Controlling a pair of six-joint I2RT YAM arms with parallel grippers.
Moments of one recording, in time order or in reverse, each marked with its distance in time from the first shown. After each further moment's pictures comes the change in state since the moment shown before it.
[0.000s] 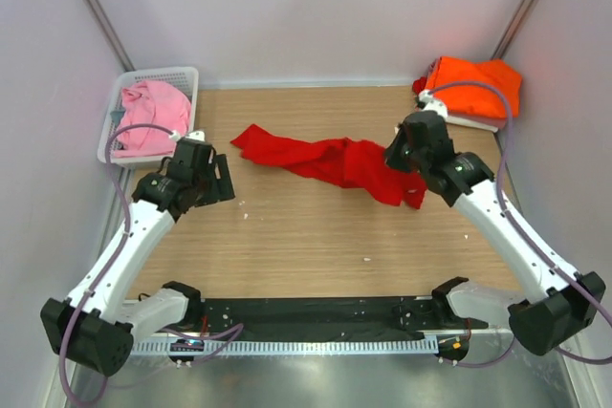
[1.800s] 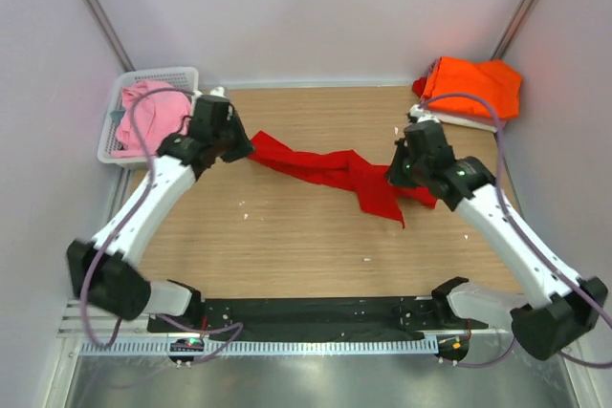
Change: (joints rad) left arm -0.030 0.396 0.244 0.271 0.225 -0.182; right arm 0.019 -0.028 -0.114 -0.127 -0.100 -0.085
